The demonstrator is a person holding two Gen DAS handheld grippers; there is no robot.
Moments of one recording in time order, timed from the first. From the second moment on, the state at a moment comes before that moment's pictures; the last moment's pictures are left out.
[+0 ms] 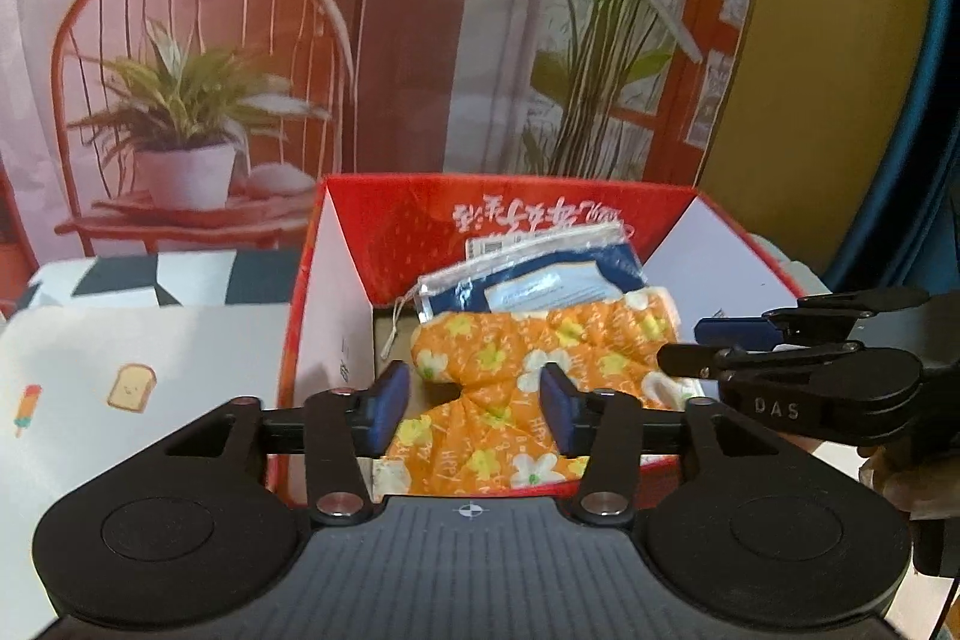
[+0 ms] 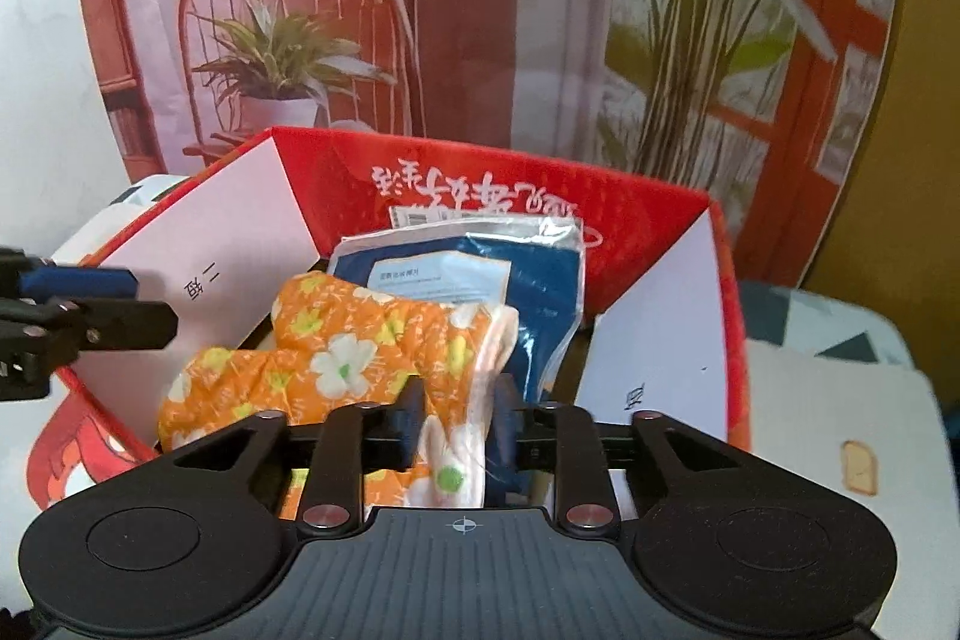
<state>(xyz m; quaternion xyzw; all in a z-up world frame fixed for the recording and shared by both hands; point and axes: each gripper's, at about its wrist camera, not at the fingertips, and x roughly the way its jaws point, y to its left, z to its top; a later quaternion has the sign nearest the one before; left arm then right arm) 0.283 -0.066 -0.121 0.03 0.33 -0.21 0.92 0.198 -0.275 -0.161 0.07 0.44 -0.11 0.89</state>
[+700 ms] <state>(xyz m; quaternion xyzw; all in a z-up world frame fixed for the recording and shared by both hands) 0.160 -0.015 -0.122 0.06 0.31 -0.20 0.93 0.088 -0.218 -0.118 0.09 0.34 -0.10 0.93</state>
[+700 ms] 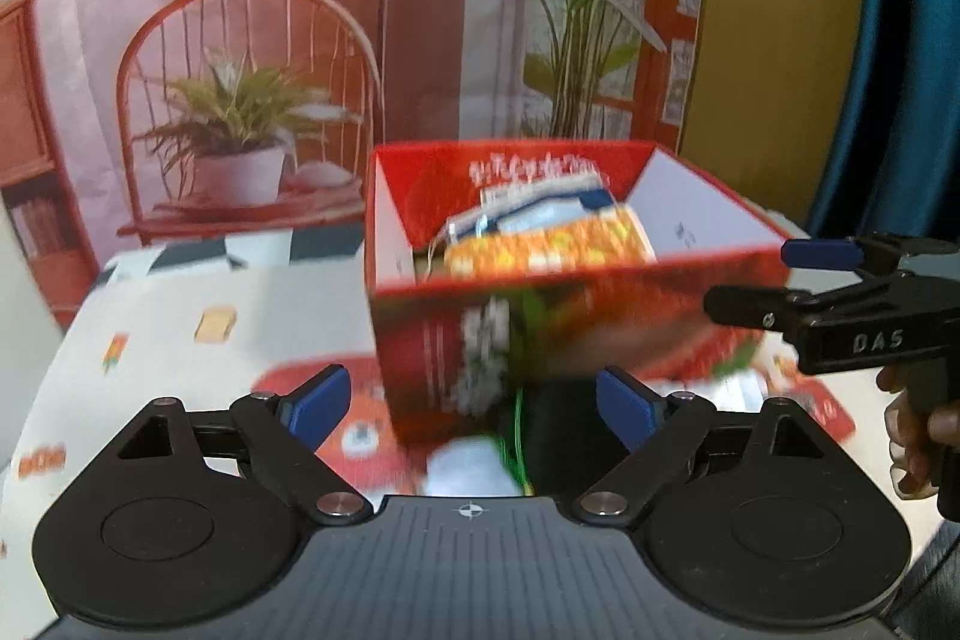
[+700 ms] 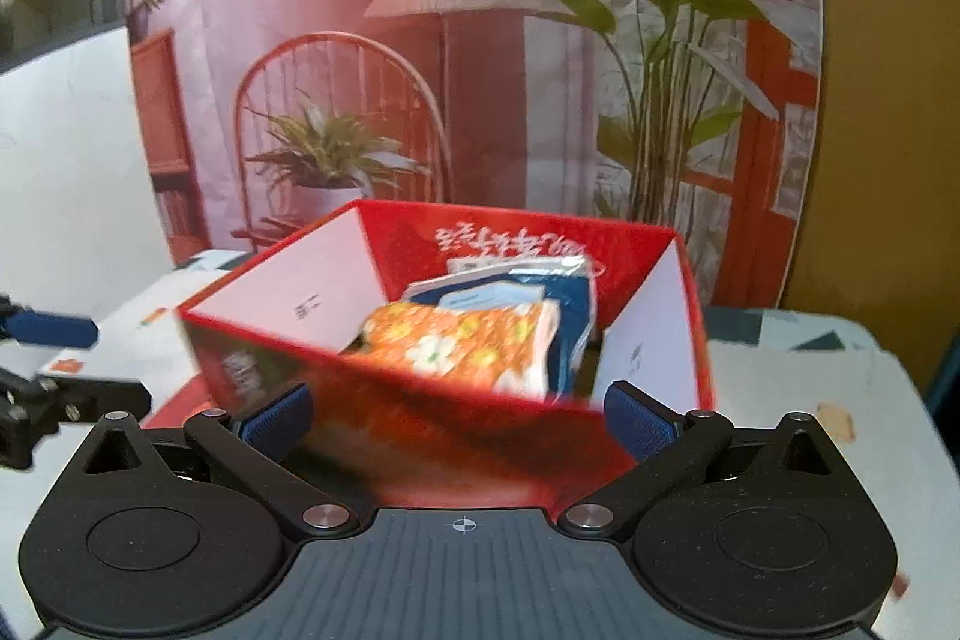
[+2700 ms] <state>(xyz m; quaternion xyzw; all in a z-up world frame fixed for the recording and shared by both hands) 0.099 0.027 -0.225 -0.05 0.41 -0.23 0.88 -0.015 -0.123 -0.198 0.13 0.46 0.00 0.88</state>
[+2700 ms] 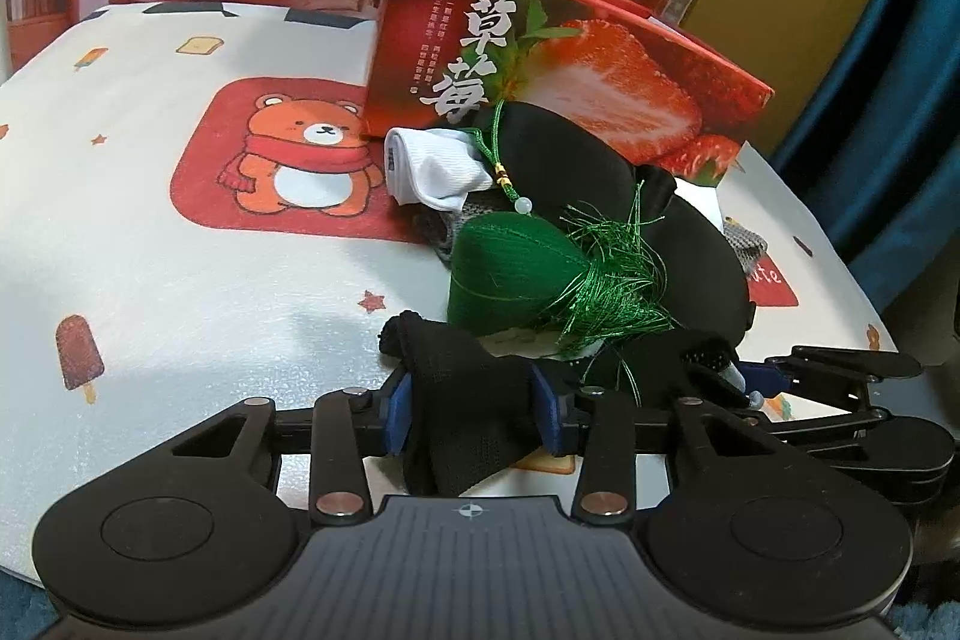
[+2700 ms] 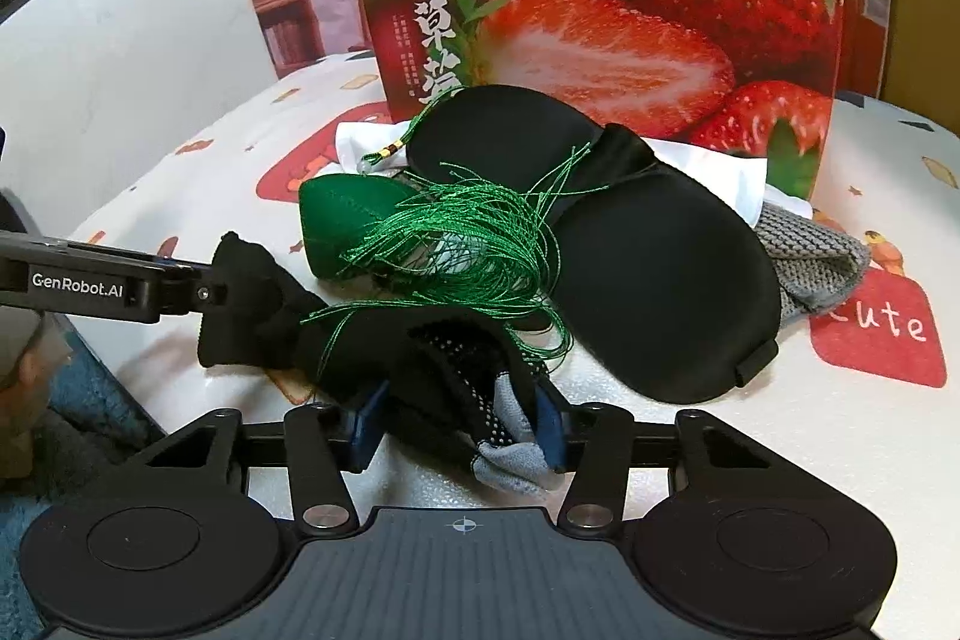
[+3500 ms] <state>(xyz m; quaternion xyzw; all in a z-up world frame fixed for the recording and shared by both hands) 0.100 0.015 -0.183 -0.03 0.34 -0.25 0.91 -0.013 -0.138 -0.168 0.16 0.39 0.00 0.91</state>
